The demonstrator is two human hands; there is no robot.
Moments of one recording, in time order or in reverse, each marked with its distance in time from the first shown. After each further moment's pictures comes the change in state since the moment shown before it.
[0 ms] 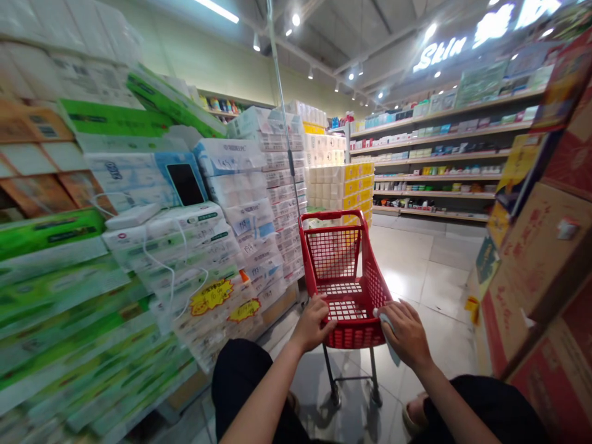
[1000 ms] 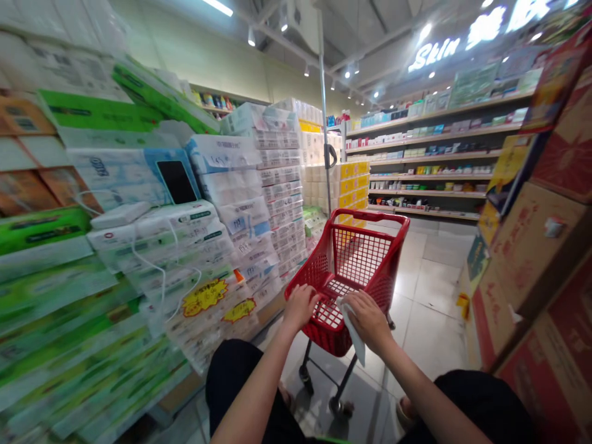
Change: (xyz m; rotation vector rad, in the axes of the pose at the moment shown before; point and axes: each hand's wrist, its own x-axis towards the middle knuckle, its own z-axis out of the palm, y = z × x) left_hand 0.031 -0.019 -0.012 0.253 -0.020 -0.328; right_hand 0.043 -0.053 0.019 0.183 -0.058 -0.115
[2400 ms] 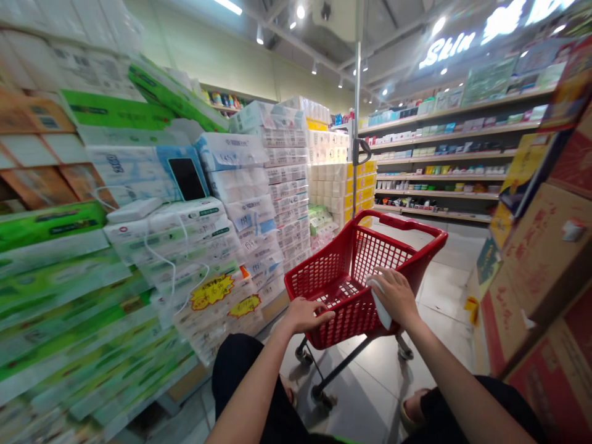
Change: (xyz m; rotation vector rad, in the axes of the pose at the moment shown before) left_hand -0.017 0.008 -0.029 0.095 -0.407 0.054; right_hand 0.019 0.073 -0.028 -0.299 0.089 0.127
